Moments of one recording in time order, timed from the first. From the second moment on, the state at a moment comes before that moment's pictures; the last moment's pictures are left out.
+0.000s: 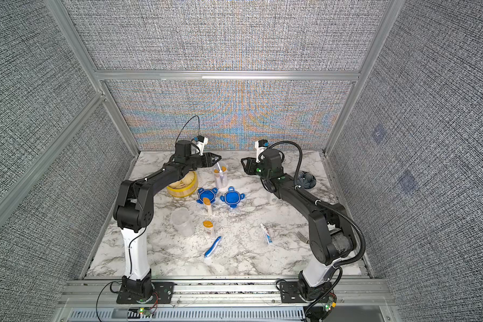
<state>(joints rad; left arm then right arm) -0.31 2.13 1.59 0.10 0.69 -0.42 0.37 1.68 1.22 0.13 -0.24 0.44</state>
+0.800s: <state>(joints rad) -0.31 2.05 1.48 0.19 0.79 -0.46 0.37 1.67 1.20 0.13 -0.24 0.43</state>
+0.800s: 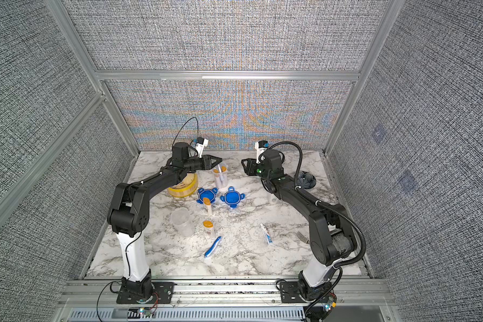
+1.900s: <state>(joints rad) -0.35 1.95 1.48 0.01 0.68 -0.36 0.37 1.62 1.16 0.13 -0.24 0.42</state>
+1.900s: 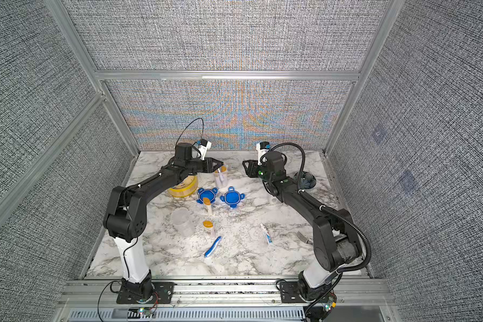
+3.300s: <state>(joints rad) -0.38 1.87 1.57 -0.19 0.47 -0.17 0.37 1.75 1.42 -0.30 -0.30 0.36</state>
